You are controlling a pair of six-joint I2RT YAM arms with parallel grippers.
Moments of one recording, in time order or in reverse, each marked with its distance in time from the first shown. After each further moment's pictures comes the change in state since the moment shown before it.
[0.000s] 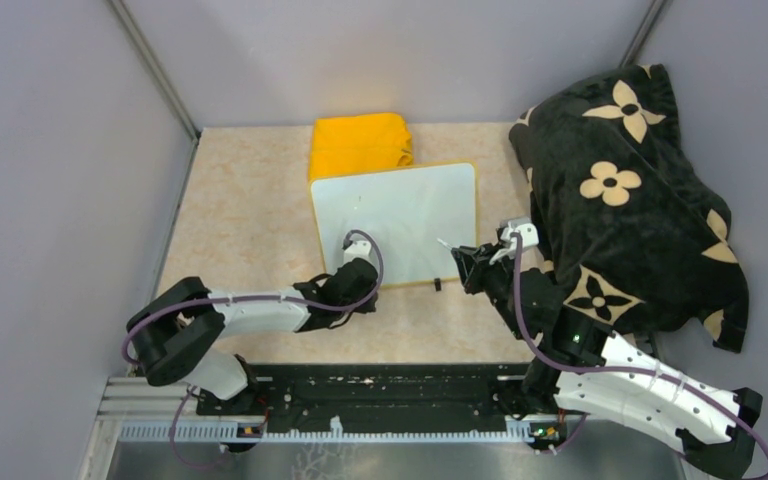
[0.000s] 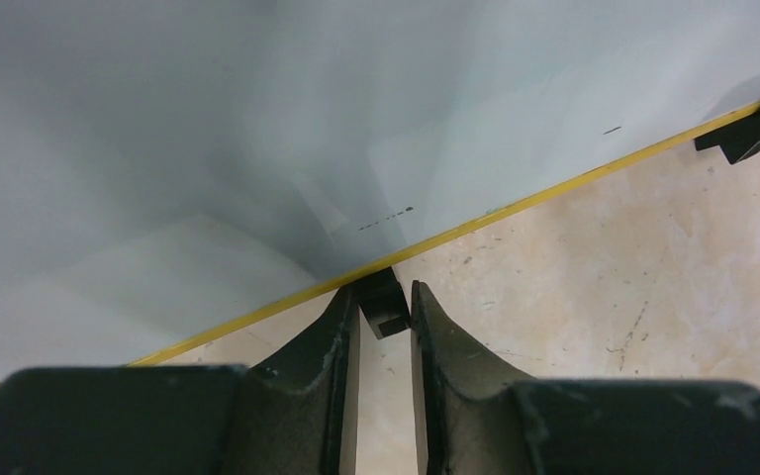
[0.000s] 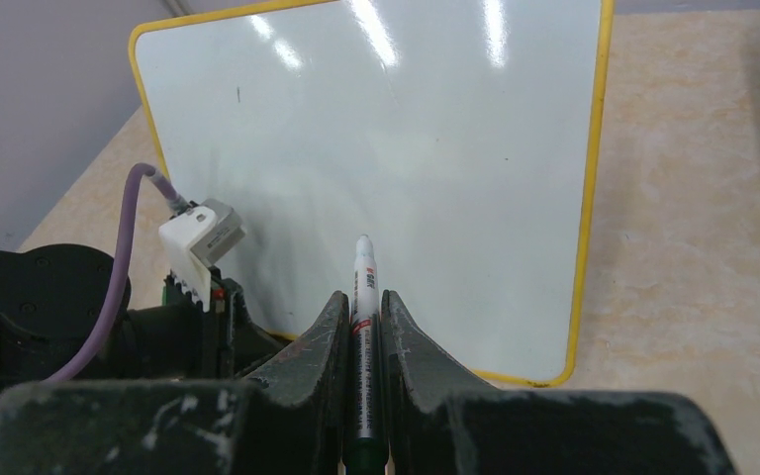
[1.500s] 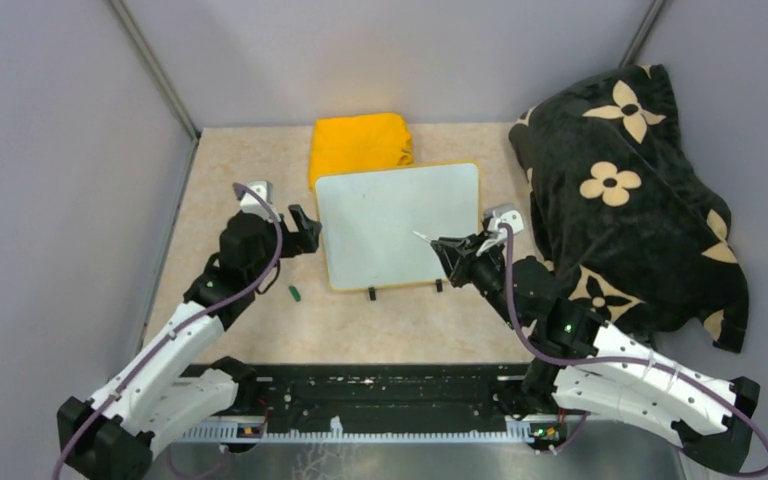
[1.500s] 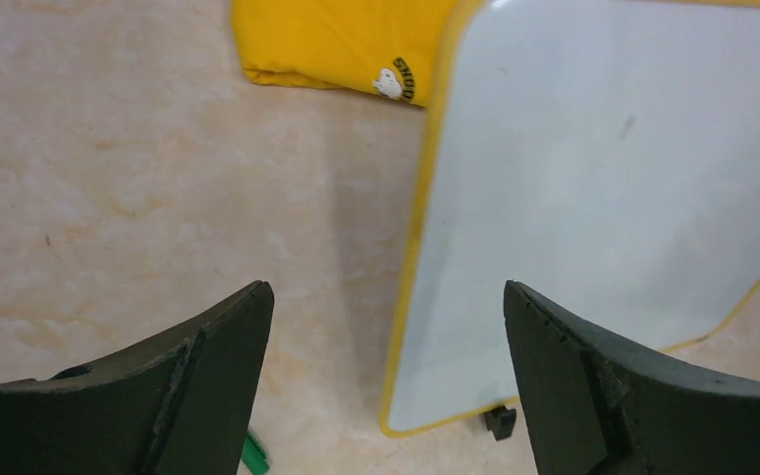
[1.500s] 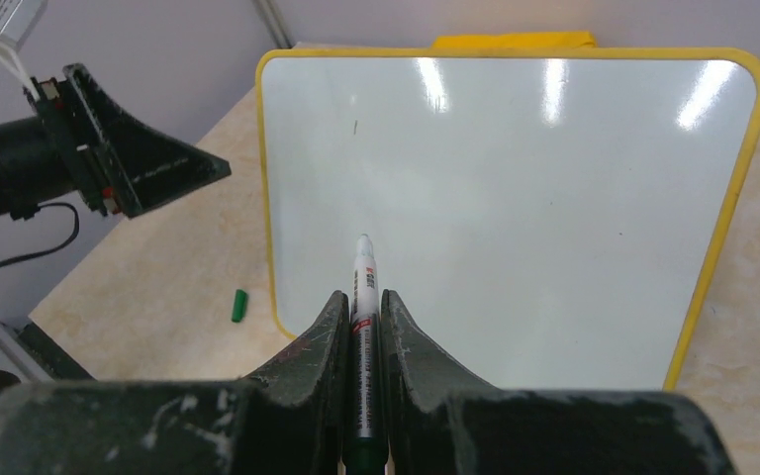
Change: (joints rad) left arm 0.379 -0.642 0.048 -0.206 0.038 0.248; right arm 0.000 0.085 0.080 0.100 -0.146 -0.046
